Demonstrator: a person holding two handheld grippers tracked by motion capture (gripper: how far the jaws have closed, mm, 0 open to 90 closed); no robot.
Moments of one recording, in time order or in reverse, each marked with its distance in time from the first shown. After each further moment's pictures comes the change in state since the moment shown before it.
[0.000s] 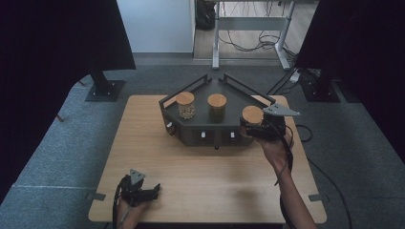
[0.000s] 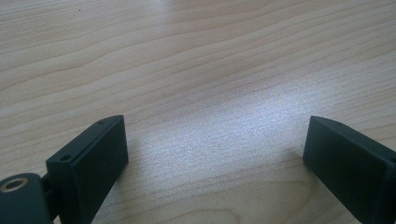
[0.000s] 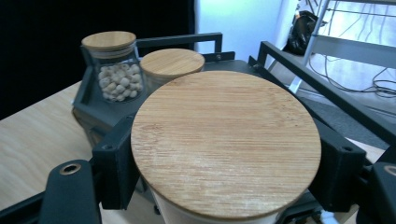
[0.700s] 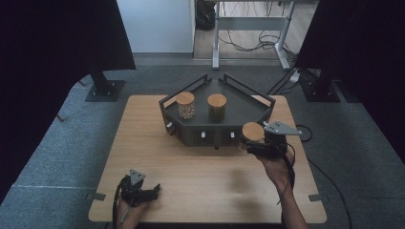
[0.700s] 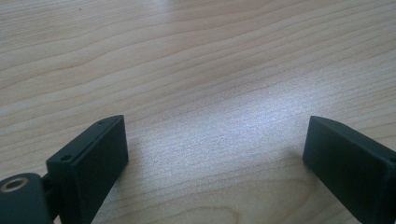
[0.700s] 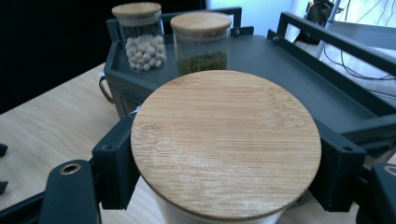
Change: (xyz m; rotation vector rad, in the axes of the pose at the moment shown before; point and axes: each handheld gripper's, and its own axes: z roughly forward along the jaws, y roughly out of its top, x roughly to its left) left arm 0.000 -0.001 -0.001 -0.001 0.002 -0.002; right arm 0.019 -0.036 -0.025 0.022 0.047 0.025
